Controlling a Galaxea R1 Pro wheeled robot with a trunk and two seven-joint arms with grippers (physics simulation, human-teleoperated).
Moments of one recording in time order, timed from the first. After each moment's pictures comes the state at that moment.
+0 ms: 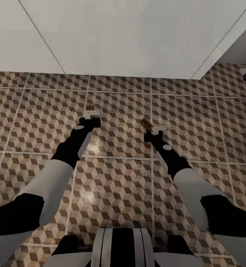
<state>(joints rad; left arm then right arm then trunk) -1.21 -0.09 -0.15 -0.77 0.09 0.30 0.16 -1.17 0.07 0.08 -0.47 0.07 -0.13 0.07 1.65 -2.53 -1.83</state>
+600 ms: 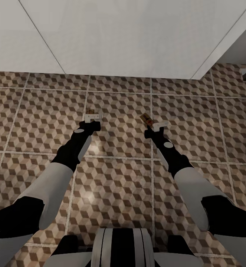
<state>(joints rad) -1.19 -0.09 -0.15 -0.77 0.09 0.30 0.16 -1.17 0.07 0.08 -0.53 0.07 -0.13 0.07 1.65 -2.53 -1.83</state>
